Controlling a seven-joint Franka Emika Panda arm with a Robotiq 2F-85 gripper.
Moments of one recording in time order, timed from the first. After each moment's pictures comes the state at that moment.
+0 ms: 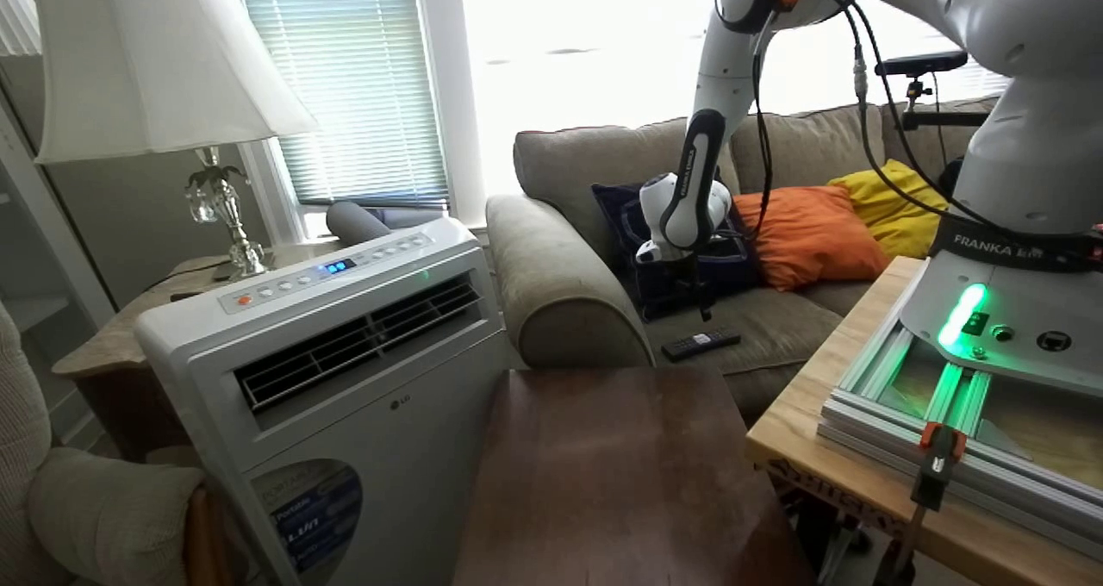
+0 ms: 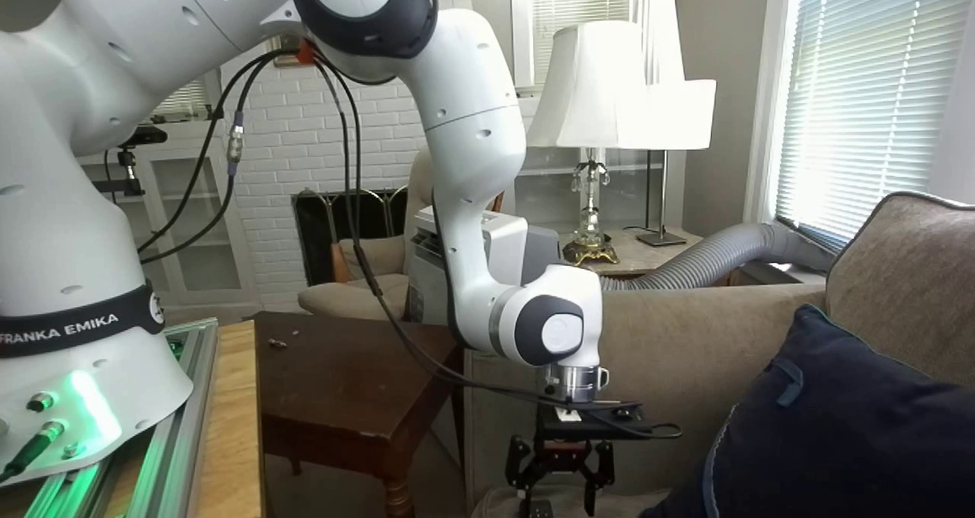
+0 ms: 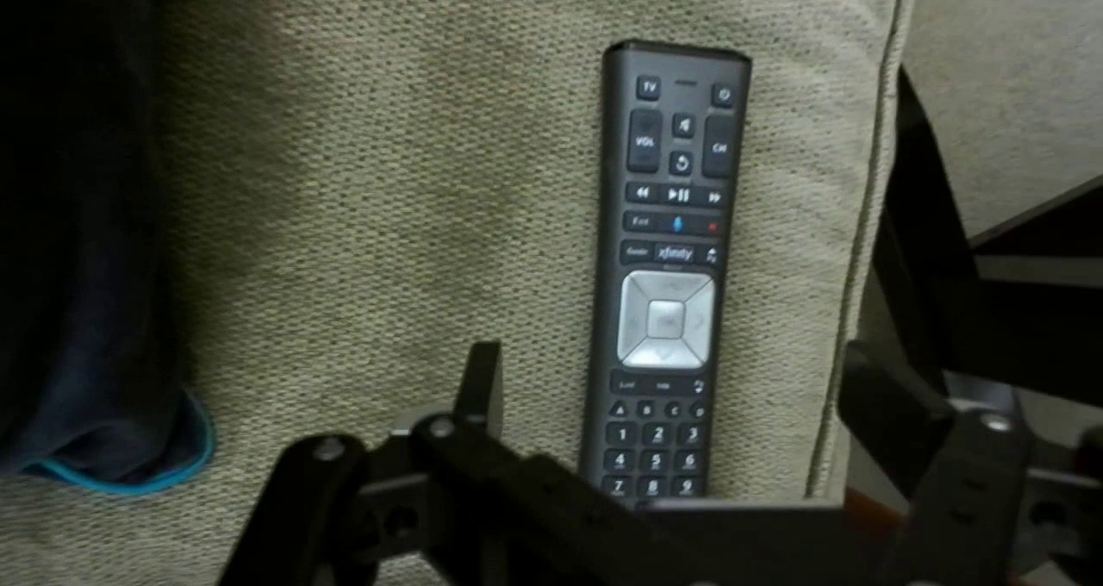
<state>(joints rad) -0.28 1.11 -0.08 -1.83 -0.52 2.72 -1.02</state>
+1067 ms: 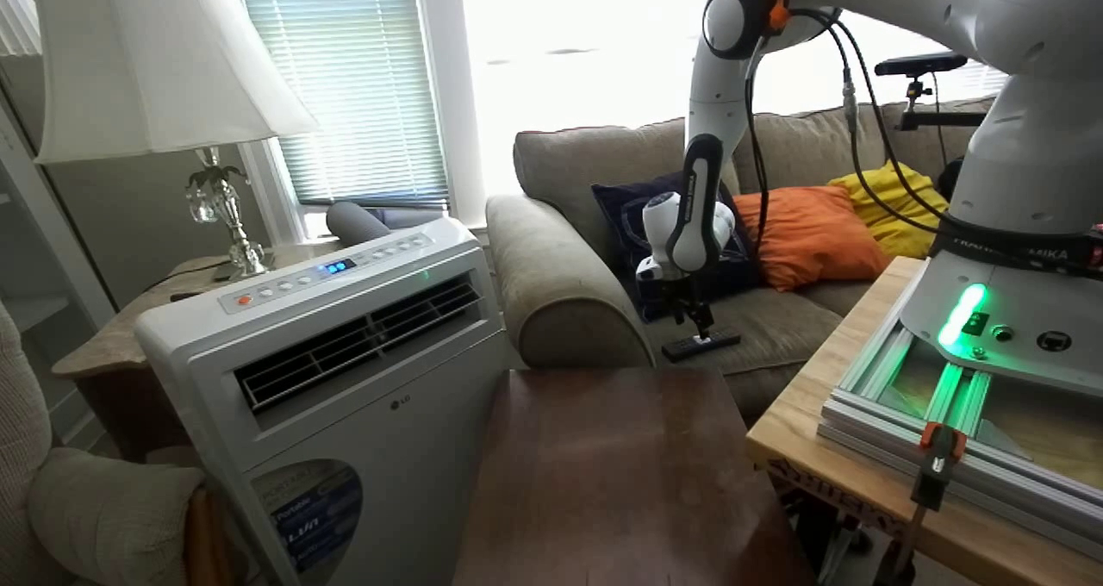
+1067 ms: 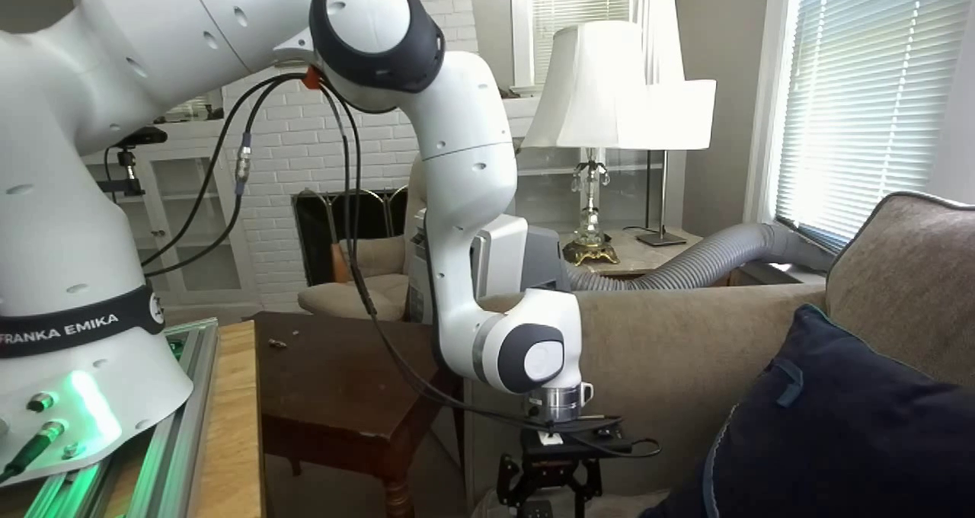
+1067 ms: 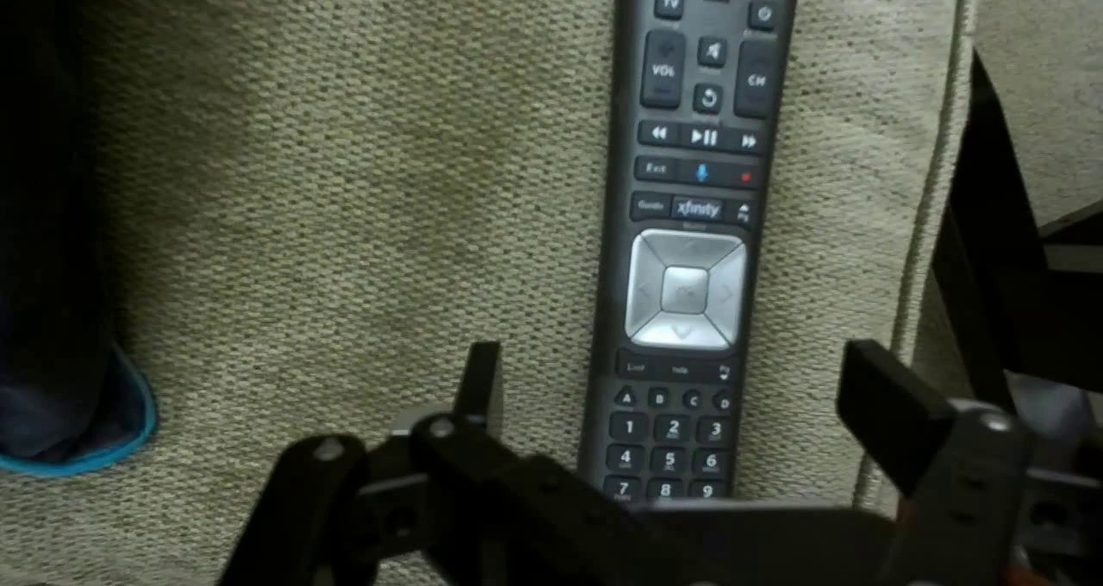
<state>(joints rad) -0.21 1.20 -0.13 -1.82 -0.50 2.87 -0.97</state>
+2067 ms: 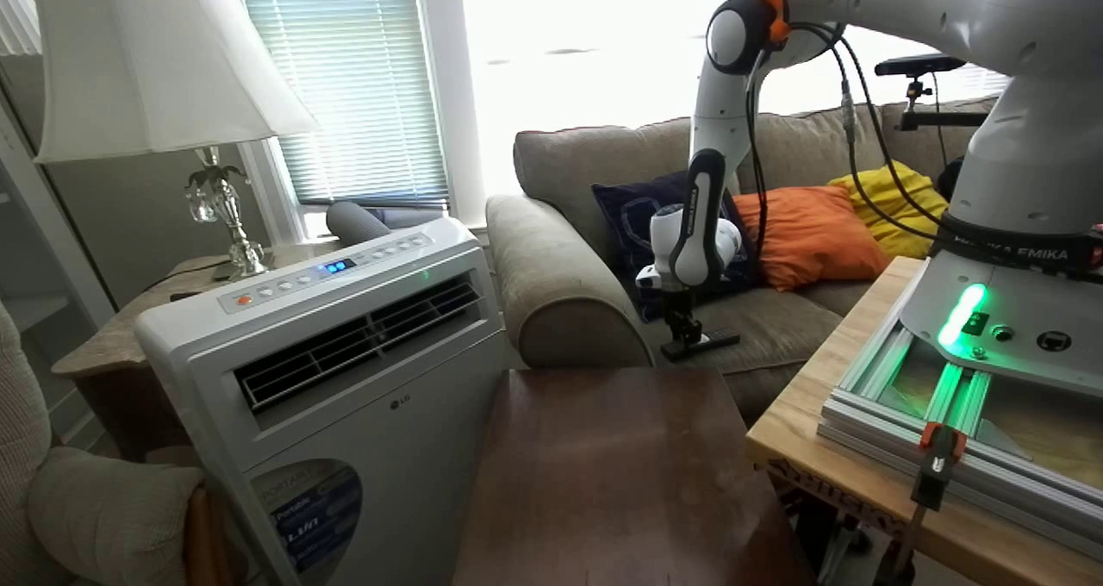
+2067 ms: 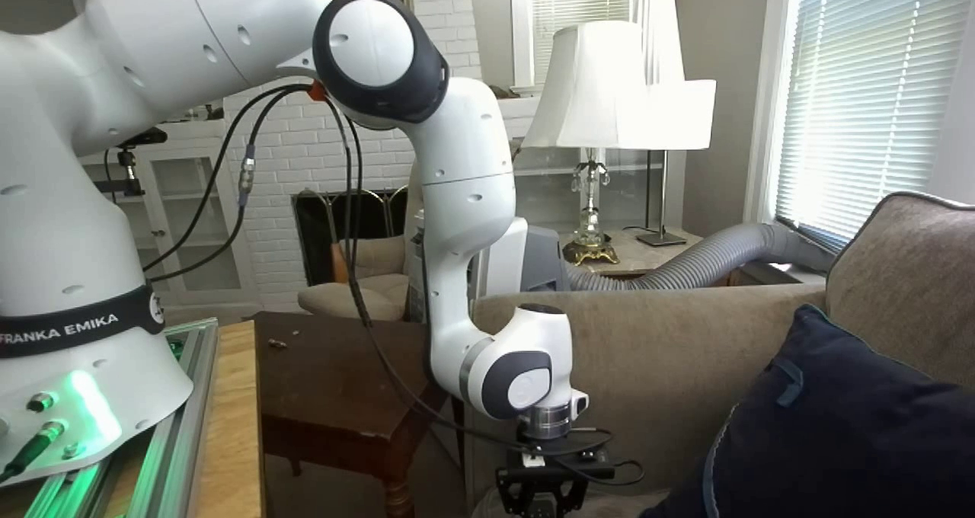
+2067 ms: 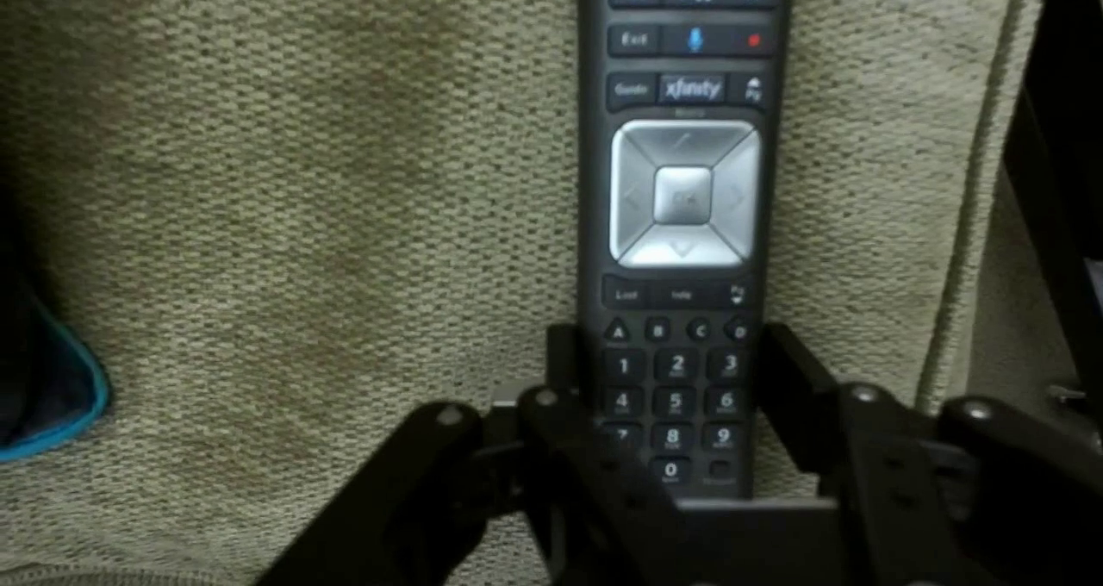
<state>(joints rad) -0.26 1.27 -0.08 -1.80 -0.47 3.00 -0.92</state>
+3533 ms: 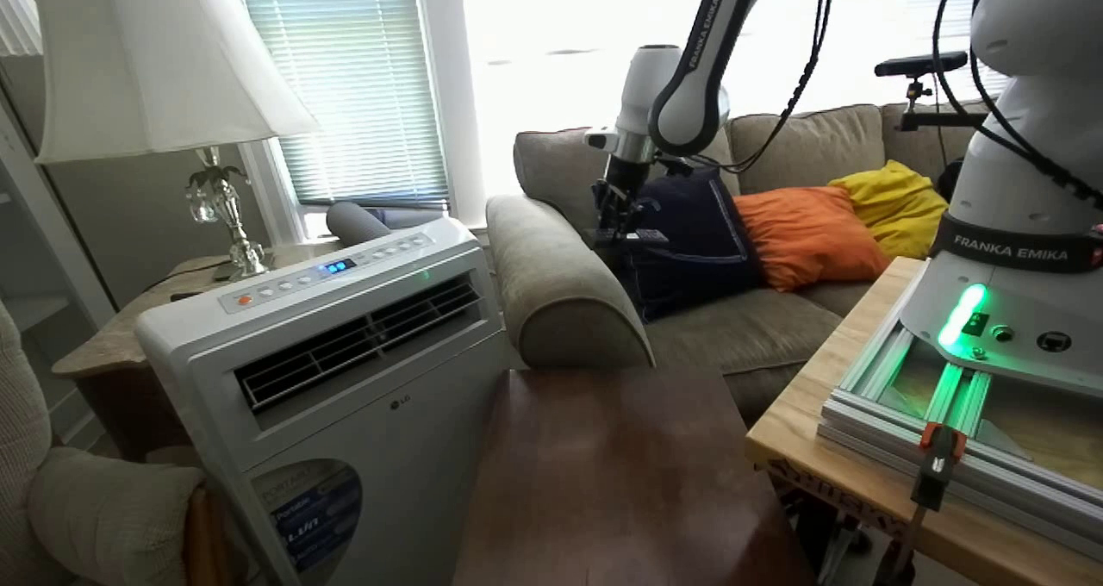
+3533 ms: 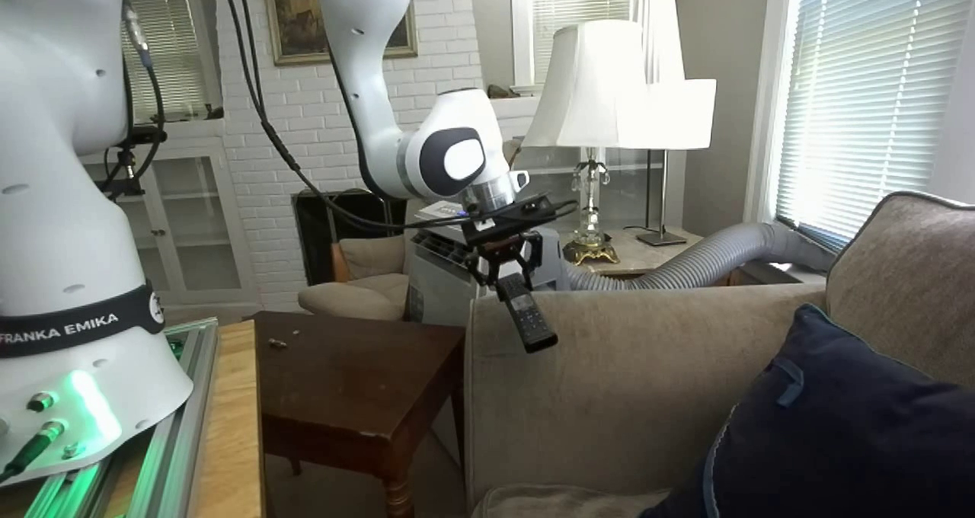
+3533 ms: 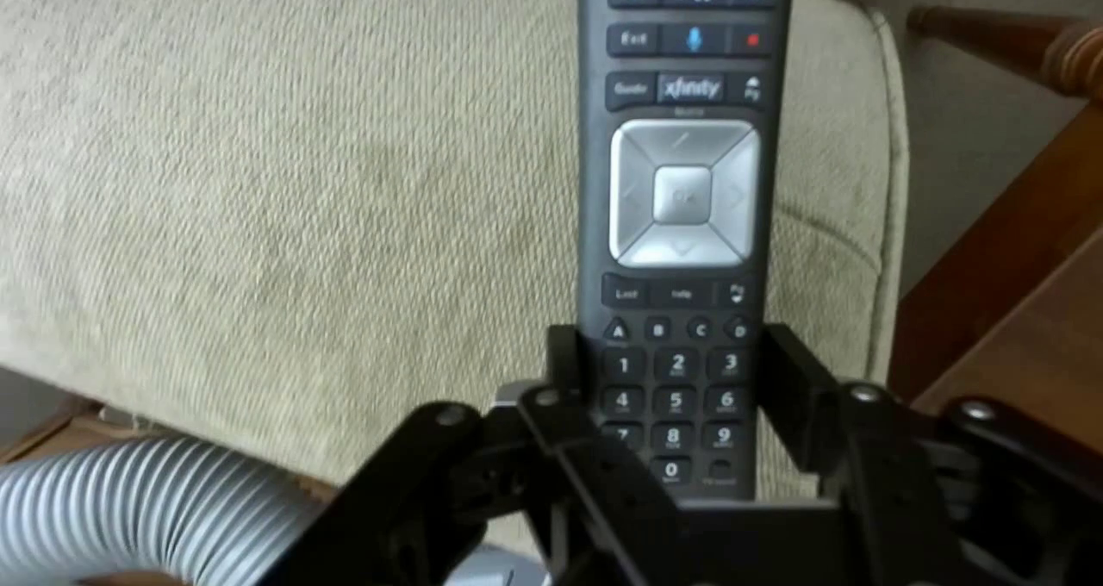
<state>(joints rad) -0.25 0.42 0.18 -2.41 -0.43 3.11 -0.89</state>
